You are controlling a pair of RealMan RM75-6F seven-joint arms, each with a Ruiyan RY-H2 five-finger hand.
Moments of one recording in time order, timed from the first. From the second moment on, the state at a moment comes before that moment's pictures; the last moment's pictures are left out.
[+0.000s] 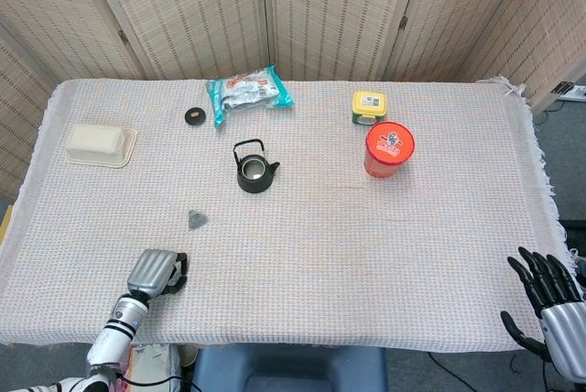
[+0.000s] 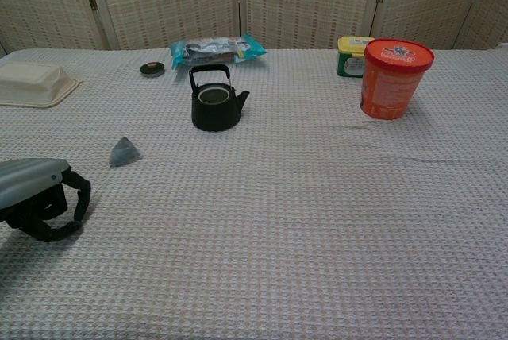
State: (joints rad) left arm -0.45 -1.51 -0.04 -1.56 1.14 1.05 0.41; right arm -0.10 -1.08 -0.07 -1.55 -1.80 1.75 0.10
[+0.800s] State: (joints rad) left arm -0.64 -1.30 -0.26 -1.93 1.06 1.17 0.79; right arm -0.10 -1.06 -0.05 -1.56 -1.75 1.73 0.15
